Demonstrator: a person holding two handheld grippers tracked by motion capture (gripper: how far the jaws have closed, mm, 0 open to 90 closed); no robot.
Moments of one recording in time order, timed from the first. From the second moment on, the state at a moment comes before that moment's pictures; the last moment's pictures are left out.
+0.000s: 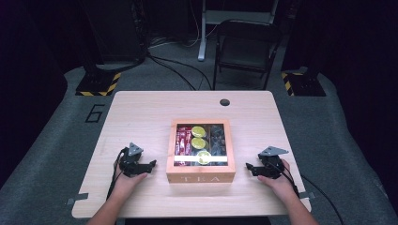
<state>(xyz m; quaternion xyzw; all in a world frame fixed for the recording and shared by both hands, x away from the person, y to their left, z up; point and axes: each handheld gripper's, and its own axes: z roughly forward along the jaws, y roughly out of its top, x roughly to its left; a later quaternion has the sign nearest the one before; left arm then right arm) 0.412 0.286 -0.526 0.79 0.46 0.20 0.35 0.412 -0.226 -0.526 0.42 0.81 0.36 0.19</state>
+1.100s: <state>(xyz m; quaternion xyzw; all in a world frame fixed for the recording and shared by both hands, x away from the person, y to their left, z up) 0.399 0.265 -0.491 0.79 0.45 0.15 0.39 0.393 -0.219 -0.485 0.43 0.79 0.39 0.19</state>
